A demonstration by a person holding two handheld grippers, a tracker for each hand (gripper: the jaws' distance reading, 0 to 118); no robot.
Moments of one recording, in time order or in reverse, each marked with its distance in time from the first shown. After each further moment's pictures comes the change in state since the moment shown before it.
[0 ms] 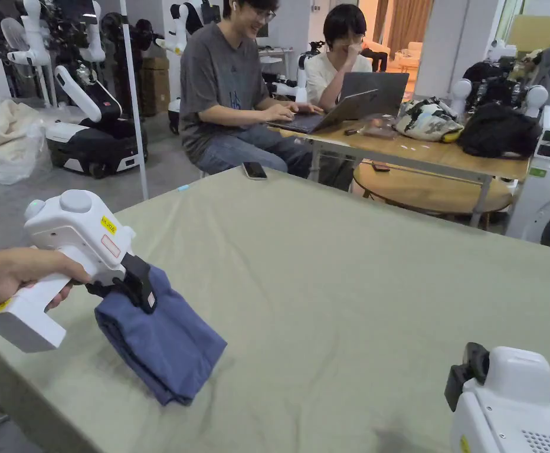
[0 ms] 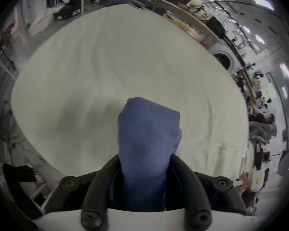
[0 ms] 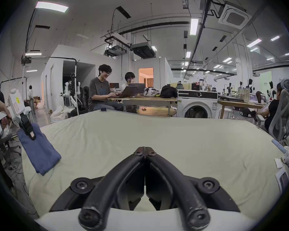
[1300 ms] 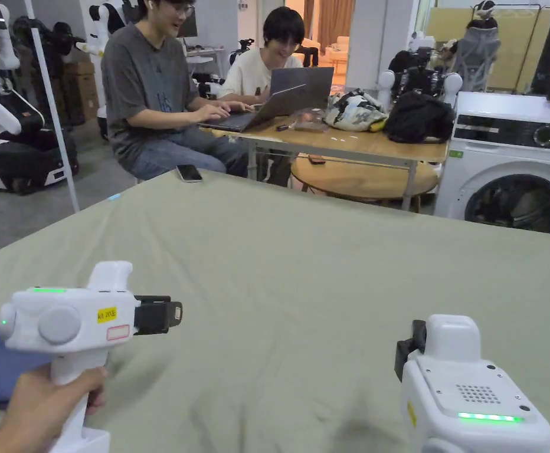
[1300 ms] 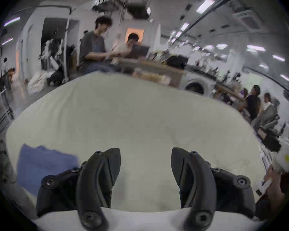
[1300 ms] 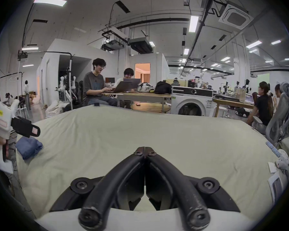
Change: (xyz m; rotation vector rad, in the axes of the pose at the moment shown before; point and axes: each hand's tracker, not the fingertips) left arm 0.163 -0.122 -0.063 0.674 -0.083 -0.309; right arm 0.039 0.007 -0.005 -0.049 -0.048 0.027
